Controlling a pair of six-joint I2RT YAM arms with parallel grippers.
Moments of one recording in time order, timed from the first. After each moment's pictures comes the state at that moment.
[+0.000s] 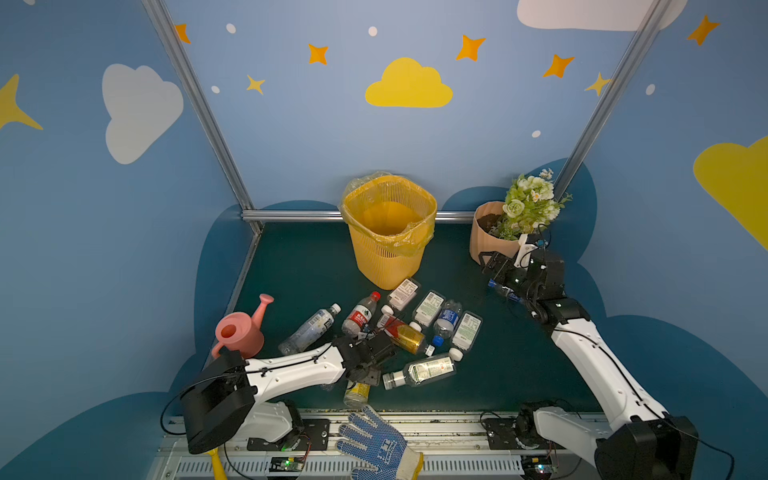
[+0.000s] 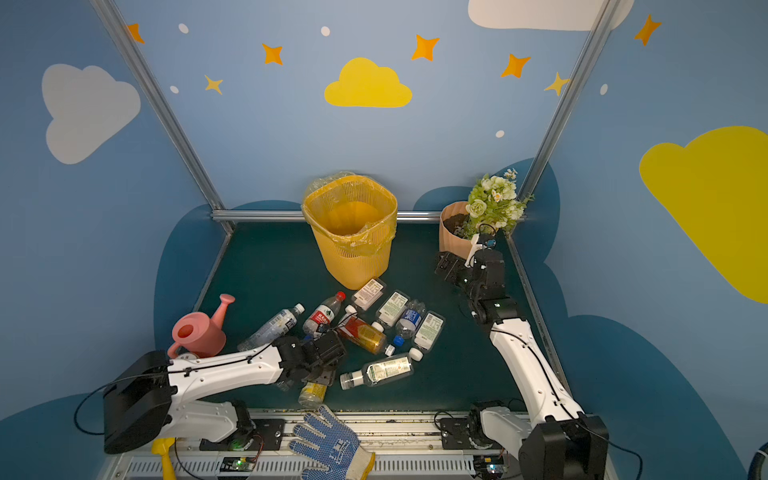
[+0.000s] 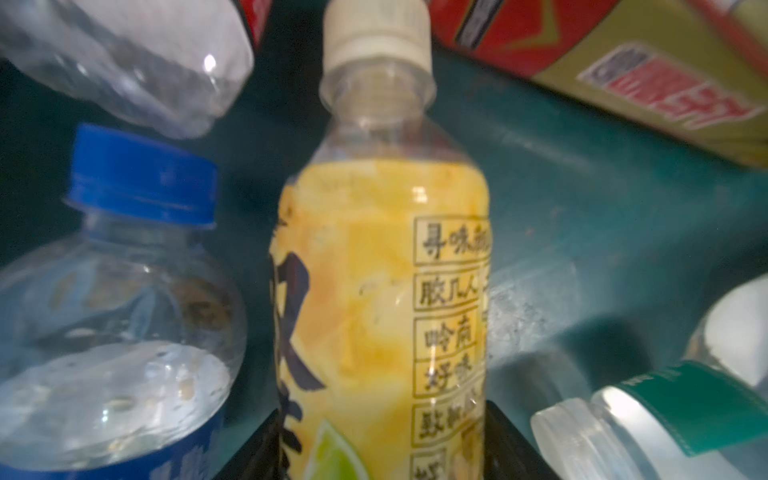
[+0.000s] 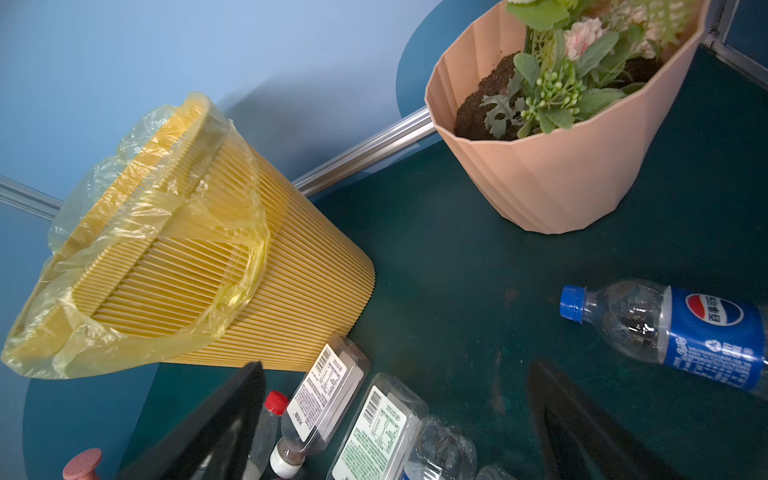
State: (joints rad) left arm -1.01 1.34 0.70 -0.73 -0.21 -0.84; right arm 0.18 1.11 0.91 -0.21 -0.12 0.54
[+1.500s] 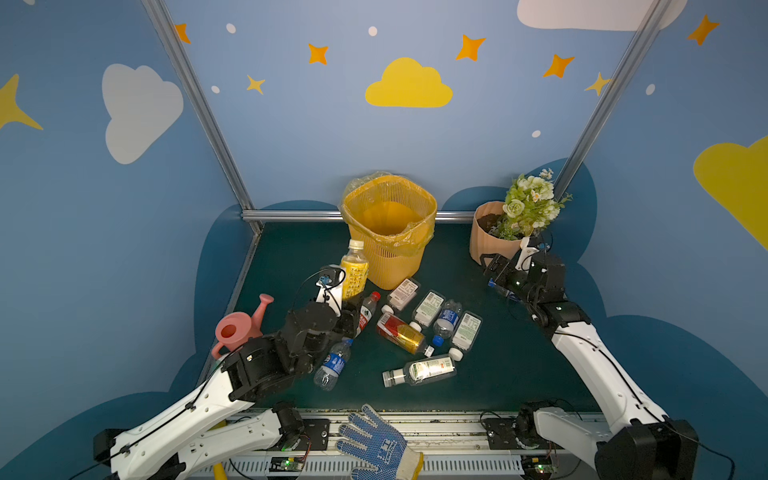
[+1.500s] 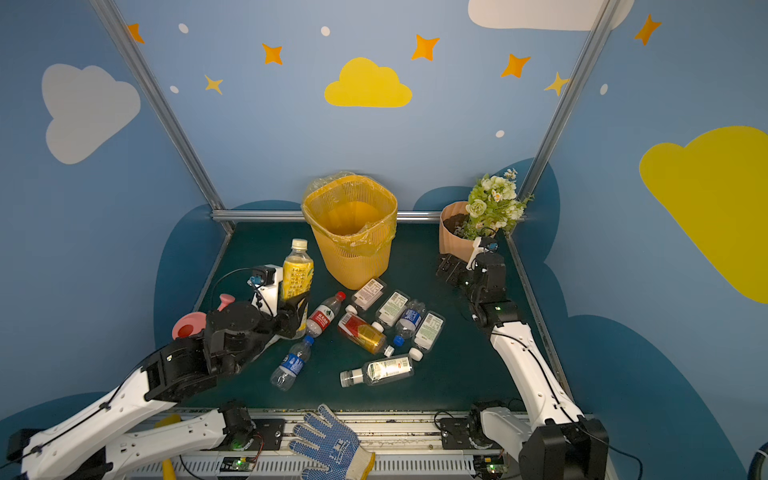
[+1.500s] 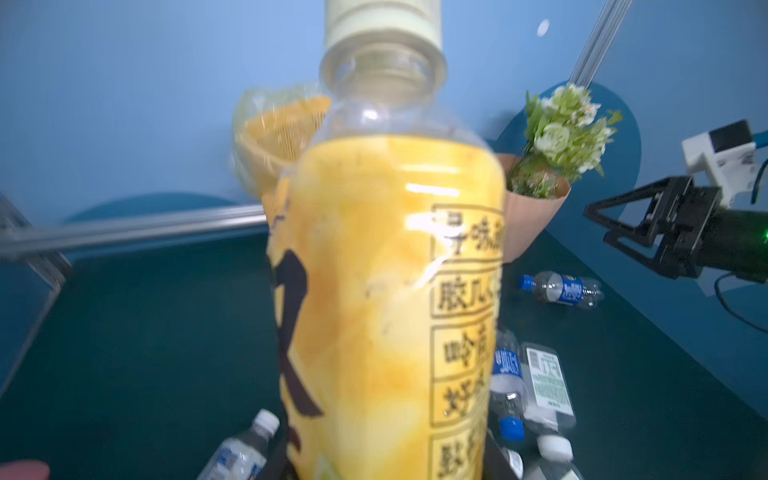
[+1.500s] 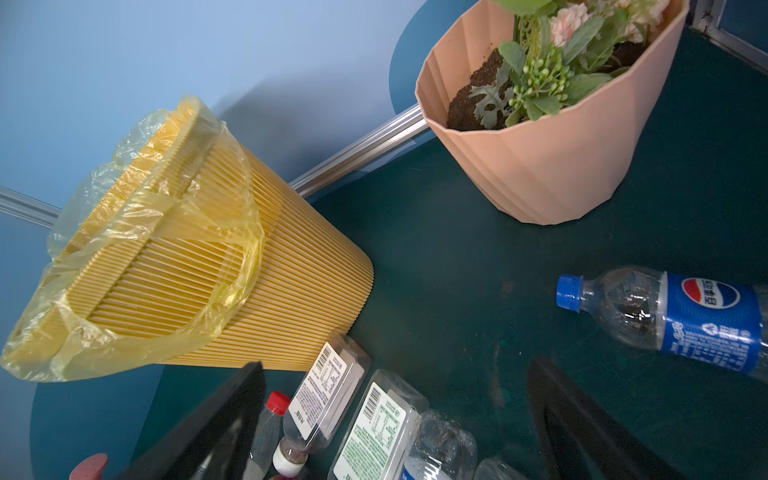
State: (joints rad) left arm -0.99 0.82 1.06 -0.57 -0.61 -0.29; right arm 0.17 1.08 0.87 -0.20 -0.12 0.57
